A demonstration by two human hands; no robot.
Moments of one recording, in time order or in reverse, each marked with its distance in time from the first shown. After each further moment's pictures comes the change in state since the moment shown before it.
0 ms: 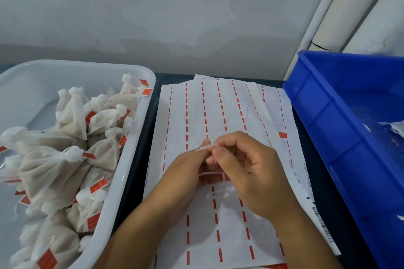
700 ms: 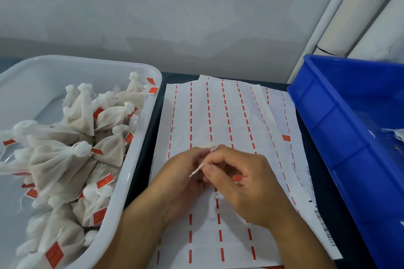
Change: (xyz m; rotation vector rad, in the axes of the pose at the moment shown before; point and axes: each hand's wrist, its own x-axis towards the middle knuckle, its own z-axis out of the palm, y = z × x) left_hand -0.003 0.008 -0.006 -0.407 -0.008 -0.197; right_hand -0.001 0.004 0.008 -0.223 -0.171 -0.053
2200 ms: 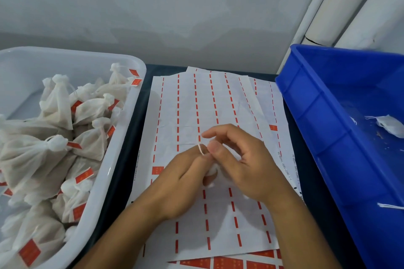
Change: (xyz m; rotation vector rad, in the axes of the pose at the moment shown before) left_hand -0.009 -0.014 0.007 0.942 -0.075 0.459; right_hand 0.000 0.015 -0.024 0.012 0.040 0.139
